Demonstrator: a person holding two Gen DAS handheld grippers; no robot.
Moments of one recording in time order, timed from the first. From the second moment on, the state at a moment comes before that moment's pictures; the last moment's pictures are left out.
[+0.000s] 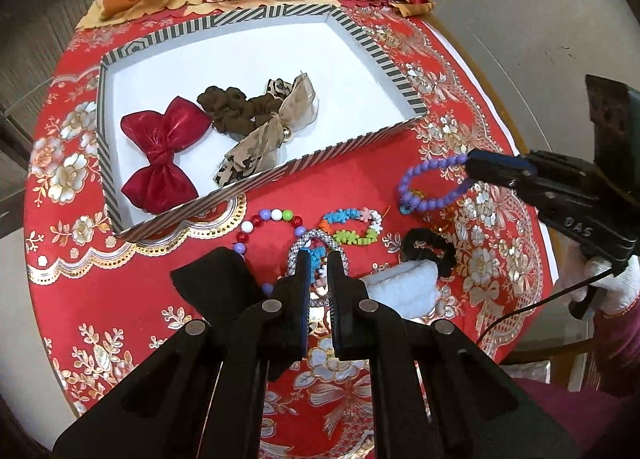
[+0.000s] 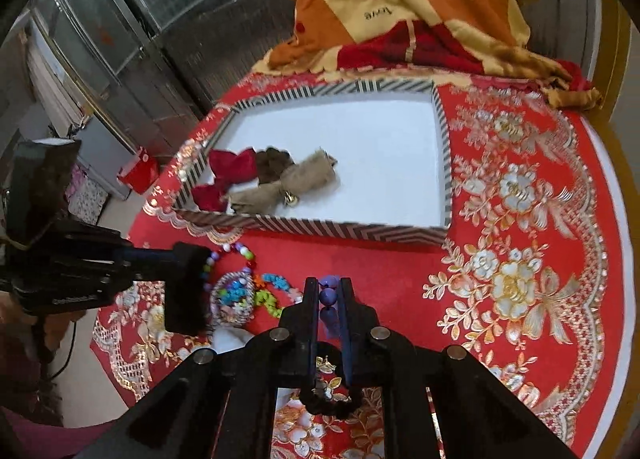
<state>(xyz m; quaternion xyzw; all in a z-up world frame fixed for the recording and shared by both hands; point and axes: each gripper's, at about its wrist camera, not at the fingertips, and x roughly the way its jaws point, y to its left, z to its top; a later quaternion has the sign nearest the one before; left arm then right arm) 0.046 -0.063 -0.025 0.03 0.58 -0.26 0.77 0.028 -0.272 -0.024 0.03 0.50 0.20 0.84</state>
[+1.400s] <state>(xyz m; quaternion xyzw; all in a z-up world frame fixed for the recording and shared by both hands) 0.078 -0.056 0.003 0.02 0.54 -0.24 0.80 0.021 -0.277 0.051 0.03 0.44 0.21 0.87</state>
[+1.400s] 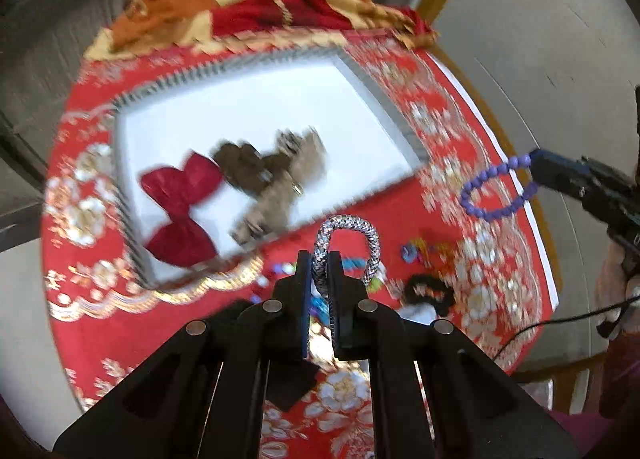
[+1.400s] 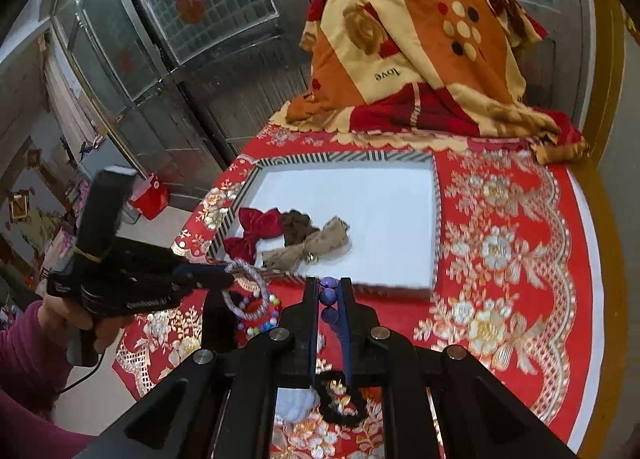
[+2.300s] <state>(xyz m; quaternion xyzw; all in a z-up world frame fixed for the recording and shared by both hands) 0.248 0.005 -0.047 -0.09 0.56 -0.03 0.82 0.222 -0.161 -0.011 0.01 0.48 0.29 0.83</state>
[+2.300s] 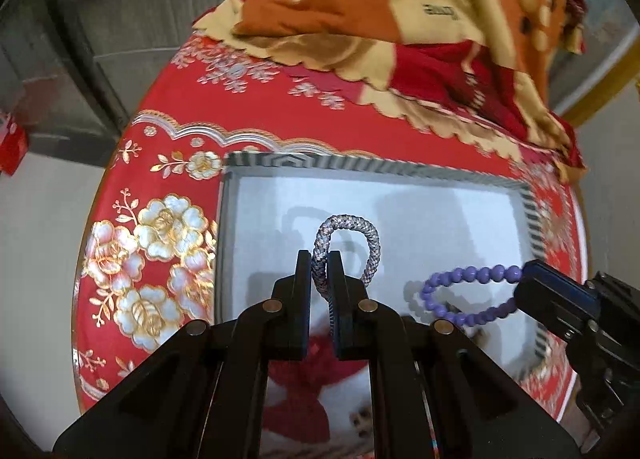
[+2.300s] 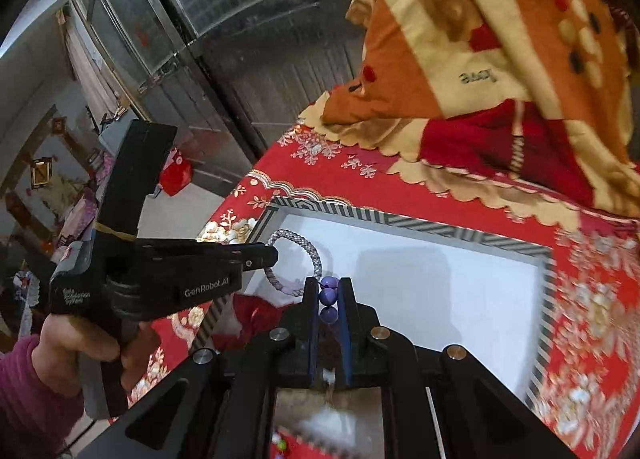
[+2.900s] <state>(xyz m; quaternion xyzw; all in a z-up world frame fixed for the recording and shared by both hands) 0.264 0.021 -0.087 -0.11 0.58 0.02 0.81 0.281 -0.166 -0.101 0.04 0.55 0.24 0.80</state>
